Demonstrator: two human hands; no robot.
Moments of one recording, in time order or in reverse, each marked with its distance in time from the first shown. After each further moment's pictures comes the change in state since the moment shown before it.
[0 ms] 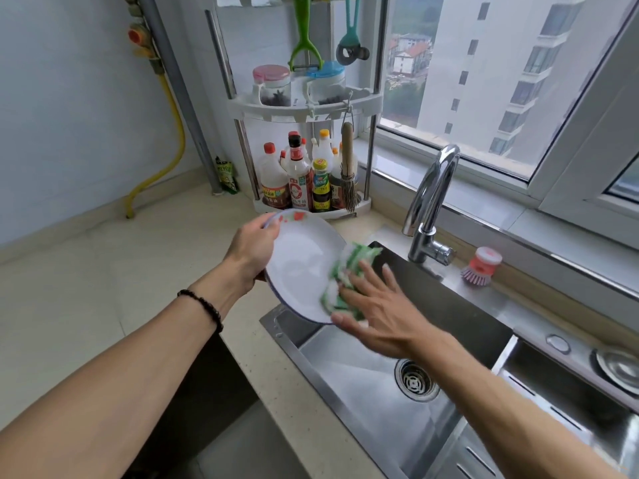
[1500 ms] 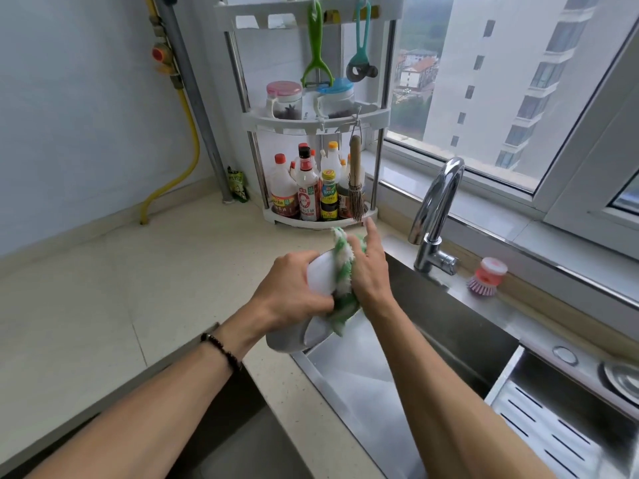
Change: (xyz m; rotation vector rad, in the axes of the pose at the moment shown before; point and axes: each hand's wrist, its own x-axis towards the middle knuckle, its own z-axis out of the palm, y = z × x) left_hand -0.053 -0.009 0.012 0.493 -0.220 0.393; right_hand 0.061 -0.047 -0.027 1.078 0.643 0.403
